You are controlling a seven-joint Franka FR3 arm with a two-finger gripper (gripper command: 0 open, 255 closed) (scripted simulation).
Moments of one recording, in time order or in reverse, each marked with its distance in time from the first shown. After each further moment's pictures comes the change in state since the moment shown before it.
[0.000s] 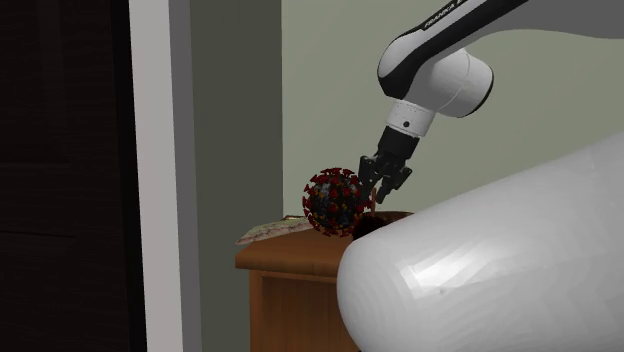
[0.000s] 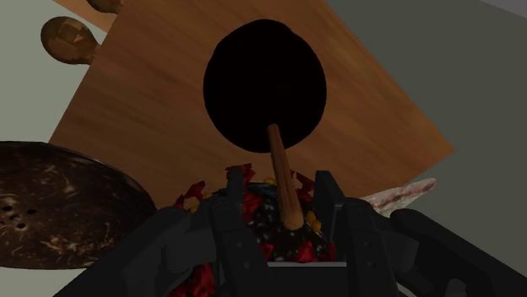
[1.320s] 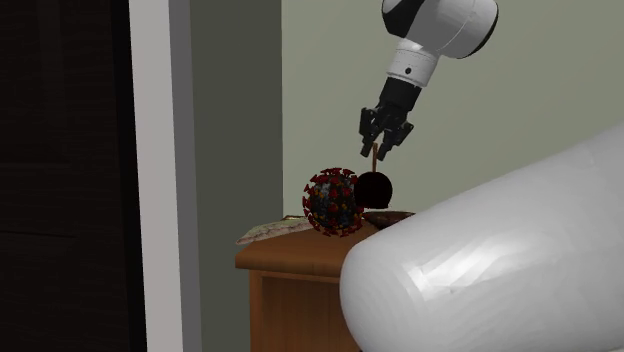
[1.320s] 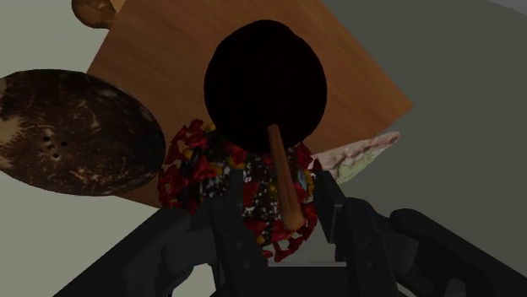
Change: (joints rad) arm 0.057 0.039 0.085 0.271 0.071 -0.224 0.040
